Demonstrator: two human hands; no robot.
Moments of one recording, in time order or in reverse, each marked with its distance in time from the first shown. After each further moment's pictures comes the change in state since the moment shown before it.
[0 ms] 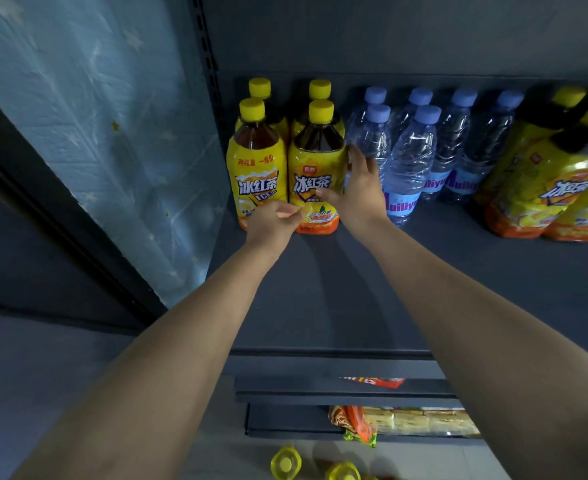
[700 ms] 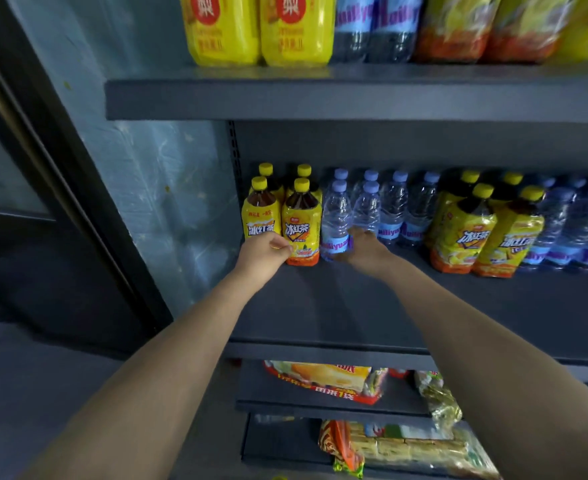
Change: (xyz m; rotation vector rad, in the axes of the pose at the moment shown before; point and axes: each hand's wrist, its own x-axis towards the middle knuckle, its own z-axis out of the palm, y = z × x) left_hand -0.120 0.102 -0.047 0.285 -0.004 0.111; right_hand -0.052 0.013 -0.105 -0.135 -0.448 0.091
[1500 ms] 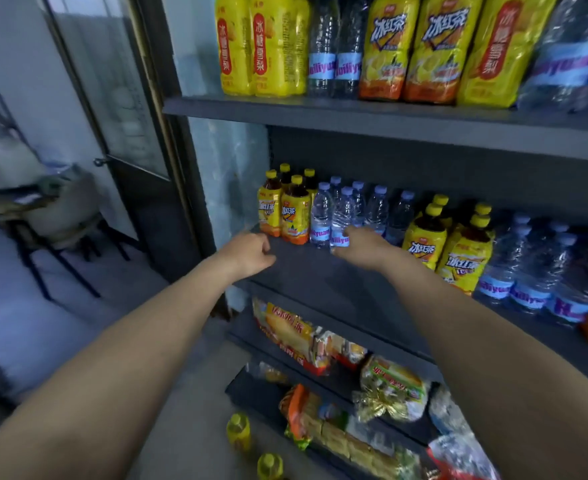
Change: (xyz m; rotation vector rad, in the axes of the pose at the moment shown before) left_hand -0.201 0.175 0.102 0.647 0.089 -0.223; right_hand -0.151 0.097 -0.156 -0.347 -0.190 -0.480
